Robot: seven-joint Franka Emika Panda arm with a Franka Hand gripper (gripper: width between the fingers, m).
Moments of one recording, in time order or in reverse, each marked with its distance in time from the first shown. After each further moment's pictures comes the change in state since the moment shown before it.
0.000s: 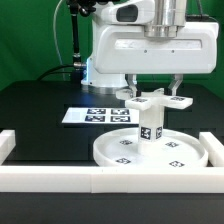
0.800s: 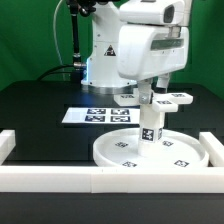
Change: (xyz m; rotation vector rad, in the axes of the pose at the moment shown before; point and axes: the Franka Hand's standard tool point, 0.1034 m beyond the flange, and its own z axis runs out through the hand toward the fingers) arm 0.005 0.000 0.000 -0.034 -0.013 -0.772
